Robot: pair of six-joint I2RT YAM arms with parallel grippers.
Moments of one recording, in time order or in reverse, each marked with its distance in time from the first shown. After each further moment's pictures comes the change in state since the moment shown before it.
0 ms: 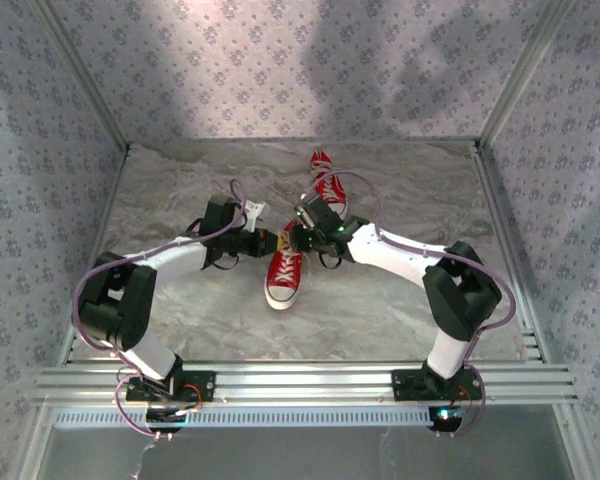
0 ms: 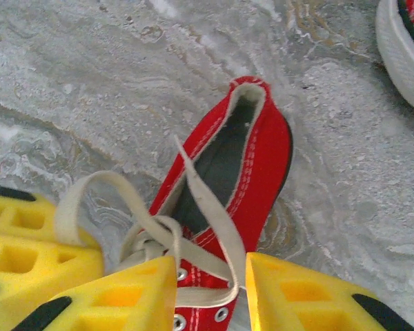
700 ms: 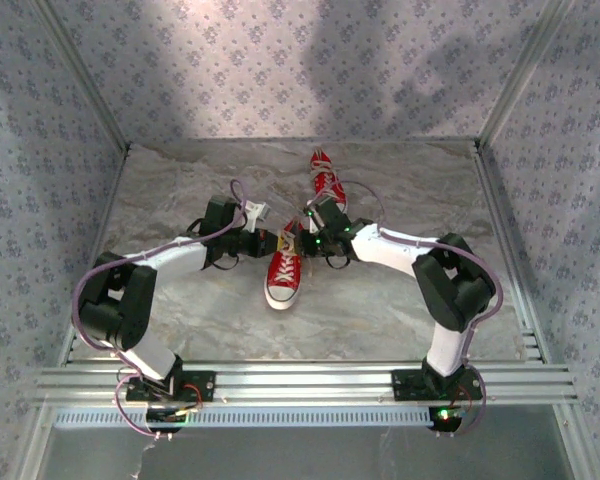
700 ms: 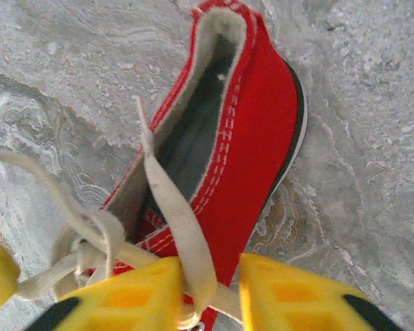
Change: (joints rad) left arm -0.002 0.000 0.000 -0.001 0.000 0.000; right arm -0.076 0.063 -0.073 0.104 -0.213 -0.026
